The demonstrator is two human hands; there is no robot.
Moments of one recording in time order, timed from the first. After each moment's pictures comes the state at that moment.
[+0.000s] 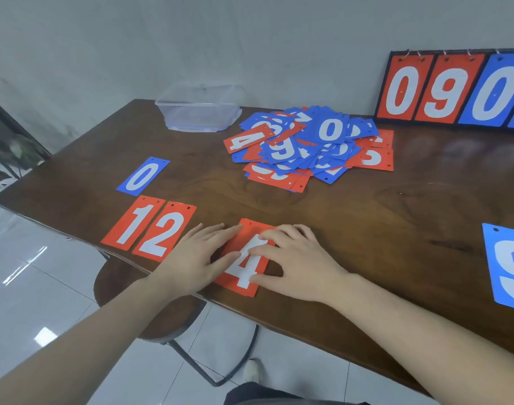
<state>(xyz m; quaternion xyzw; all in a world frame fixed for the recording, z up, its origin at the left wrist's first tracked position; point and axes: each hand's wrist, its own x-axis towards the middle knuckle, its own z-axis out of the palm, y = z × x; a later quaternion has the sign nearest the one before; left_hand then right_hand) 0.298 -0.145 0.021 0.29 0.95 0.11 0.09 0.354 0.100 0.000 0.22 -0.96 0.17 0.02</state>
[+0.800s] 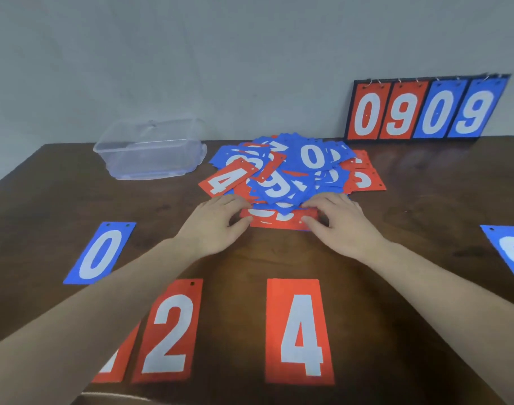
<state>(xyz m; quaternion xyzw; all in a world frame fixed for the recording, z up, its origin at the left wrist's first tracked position) 0.081 -0.107 0.039 0.46 0.87 0.15 0.01 0.240 0.138 0.024 -0.12 -0.97 0.20 0.10</state>
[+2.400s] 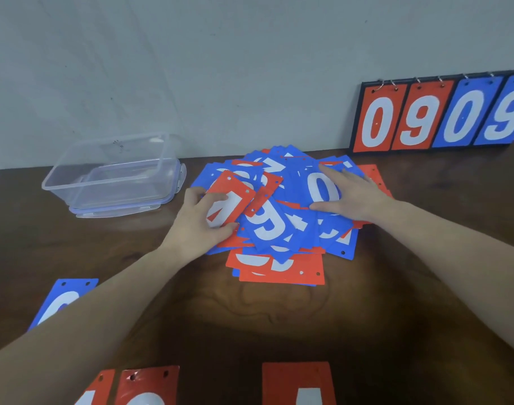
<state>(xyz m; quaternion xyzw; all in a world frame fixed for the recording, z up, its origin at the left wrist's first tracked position) -0.013 -0.054 0.024 0.32 0.89 0.31 0.07 0.120 0.264 0.030 -0.20 -0.96 0.17 -0.05</state>
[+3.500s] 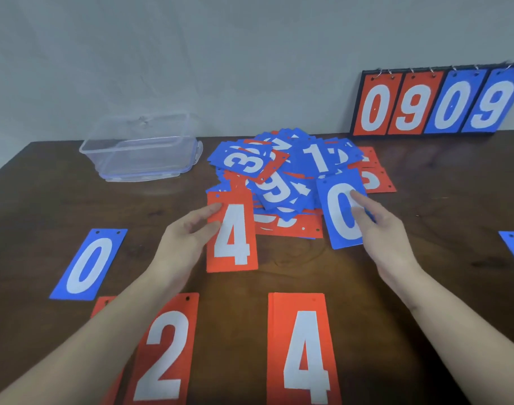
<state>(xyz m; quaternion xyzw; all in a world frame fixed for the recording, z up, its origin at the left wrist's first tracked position) 0.113 -0.130 0.054 0.07 0.71 0.66 0.23 0.262 0.141 0.027 -0.35 -0.72 0.56 0.22</state>
